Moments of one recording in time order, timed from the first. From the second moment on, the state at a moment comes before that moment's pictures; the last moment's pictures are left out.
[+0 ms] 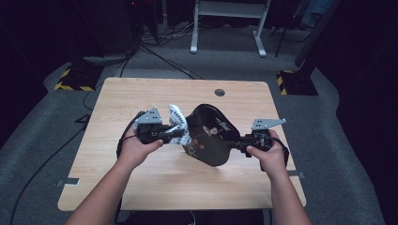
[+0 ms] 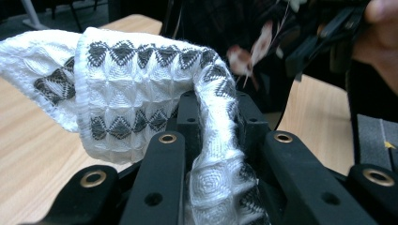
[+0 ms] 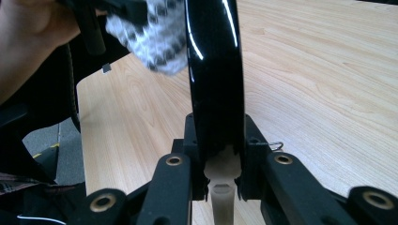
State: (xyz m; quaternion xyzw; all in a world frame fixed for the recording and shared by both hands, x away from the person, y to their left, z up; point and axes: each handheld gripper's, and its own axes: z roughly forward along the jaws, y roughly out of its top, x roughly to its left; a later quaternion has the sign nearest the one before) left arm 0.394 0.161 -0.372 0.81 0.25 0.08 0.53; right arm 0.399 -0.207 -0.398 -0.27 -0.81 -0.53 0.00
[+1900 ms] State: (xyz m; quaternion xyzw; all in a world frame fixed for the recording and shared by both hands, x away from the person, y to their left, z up) left arm 0.430 0.096 -0.295 0.79 0.20 0.11 0.57; right arm 0.396 -0.205 -0.398 -0.26 -0.81 -0.52 0.00
